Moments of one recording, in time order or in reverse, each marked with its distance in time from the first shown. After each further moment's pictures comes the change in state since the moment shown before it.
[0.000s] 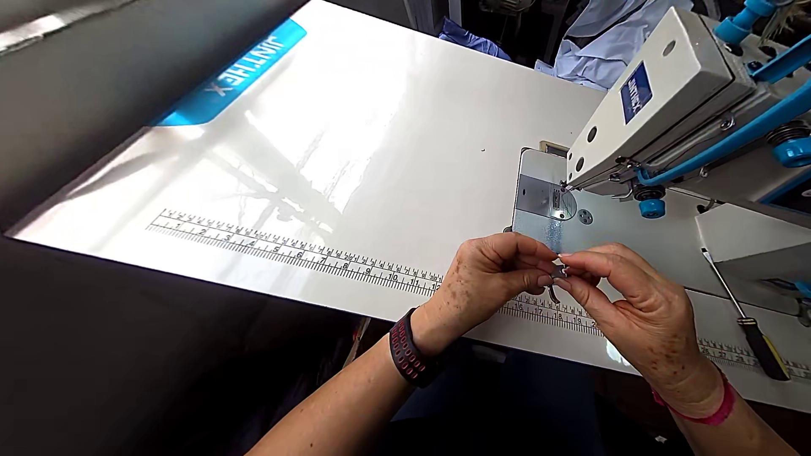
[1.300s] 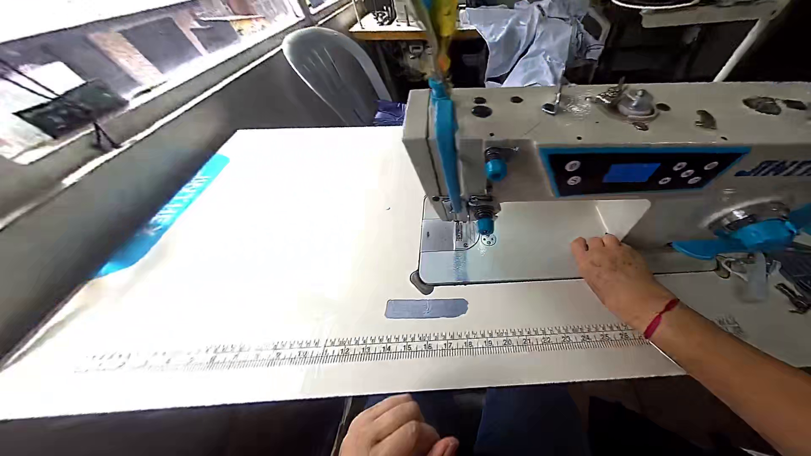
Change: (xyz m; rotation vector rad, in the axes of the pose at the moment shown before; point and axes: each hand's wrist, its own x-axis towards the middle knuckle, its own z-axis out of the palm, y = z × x) left_hand -0.088 0.001 0.031 0.841 -0.214 0.365; right_hand -0.044 0.102 -0.102 -0.849 -0.429 0.460
